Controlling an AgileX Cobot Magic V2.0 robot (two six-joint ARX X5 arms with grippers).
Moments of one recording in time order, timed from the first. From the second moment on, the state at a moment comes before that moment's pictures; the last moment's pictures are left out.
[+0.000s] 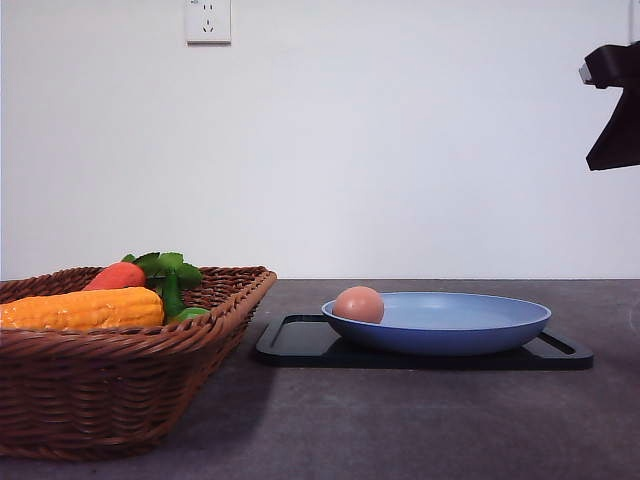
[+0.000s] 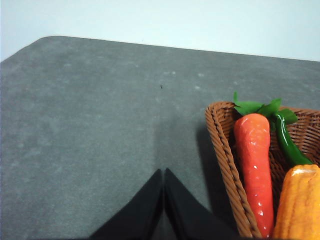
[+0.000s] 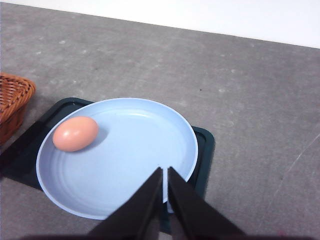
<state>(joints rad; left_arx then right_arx) -0.04 0.03 0.03 -0.16 -0.03 -0.11 0.55 0.64 0.33 0.00 0.24 0.11</state>
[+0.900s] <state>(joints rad) -0.04 0.00 0.03 -0.18 -0.03 -0.13 0.55 0.64 0.33 0.00 0.24 0.11</state>
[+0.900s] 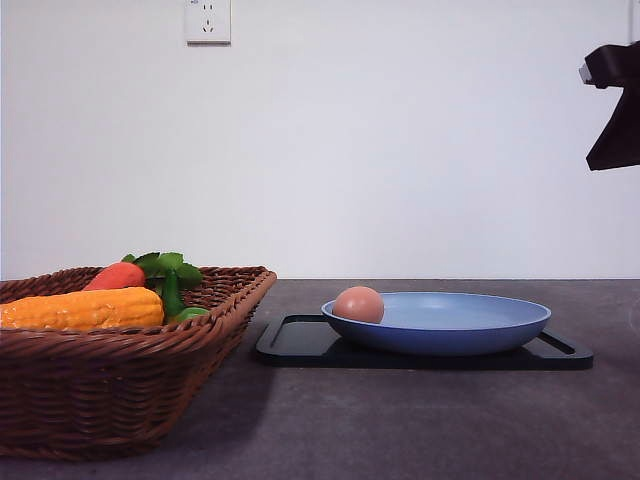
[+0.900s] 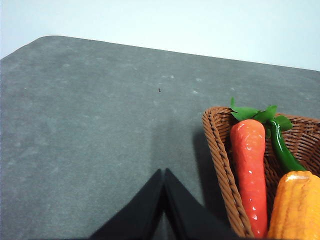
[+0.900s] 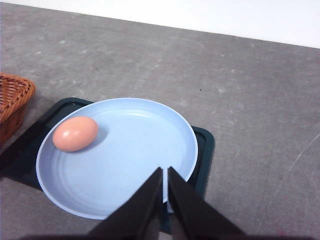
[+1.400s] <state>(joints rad) -0.04 0.00 0.03 -0.18 -0.03 -0.13 0.50 0.44 0.33 -0.02 0.26 0.09</state>
